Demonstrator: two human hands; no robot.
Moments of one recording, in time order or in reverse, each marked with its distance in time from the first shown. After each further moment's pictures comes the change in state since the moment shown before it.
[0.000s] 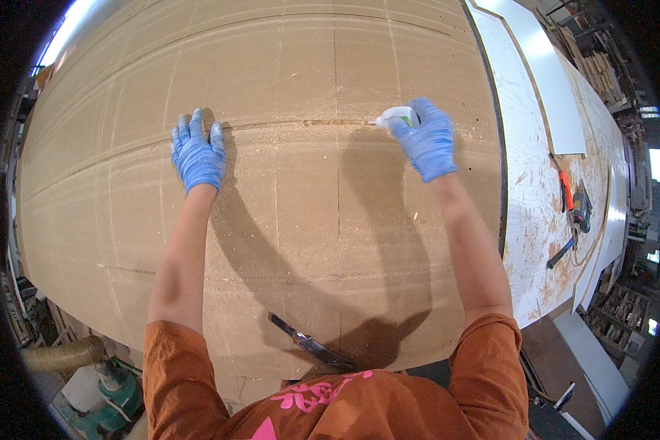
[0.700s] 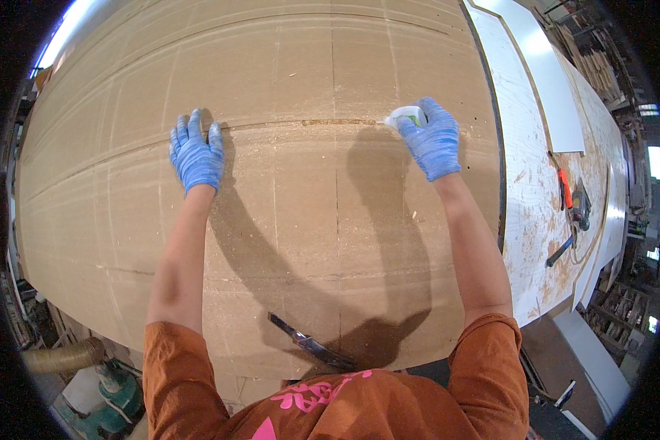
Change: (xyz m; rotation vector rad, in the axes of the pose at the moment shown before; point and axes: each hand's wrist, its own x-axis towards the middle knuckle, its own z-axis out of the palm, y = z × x) left_hand 0.000 -0.001 0.000 -0.027 0.000 0.010; right_hand -0.003 0.004 -0.009 0.021 0.031 0.021
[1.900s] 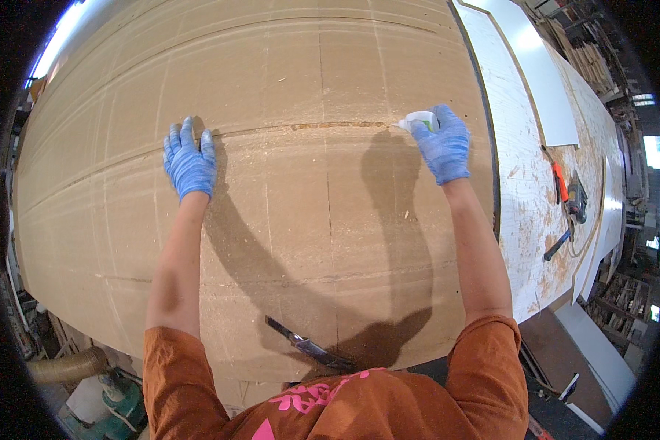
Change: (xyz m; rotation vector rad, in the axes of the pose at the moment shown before) left_hand 0.000 0.000 0.000 0.002 0.020 0.003; right_hand -0.005 0.023 -0.025 -0.014 0.098 -0.013
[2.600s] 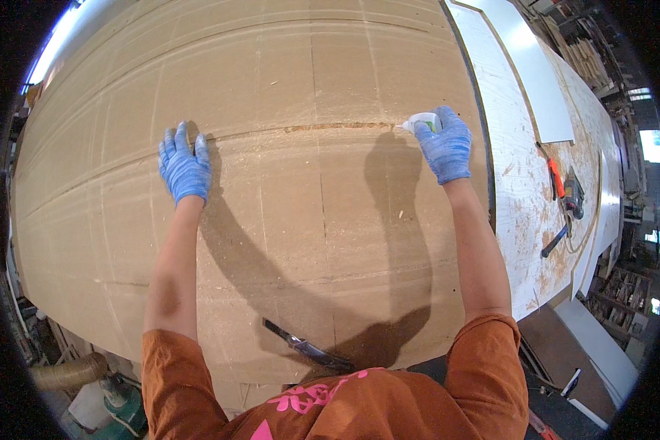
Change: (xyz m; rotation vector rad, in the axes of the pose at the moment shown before) left_hand -0.001 0.000 0.000 0.053 0.016 0.011; right_hand 0.001 0.012 -0.011 -0.102 0.042 -0.001
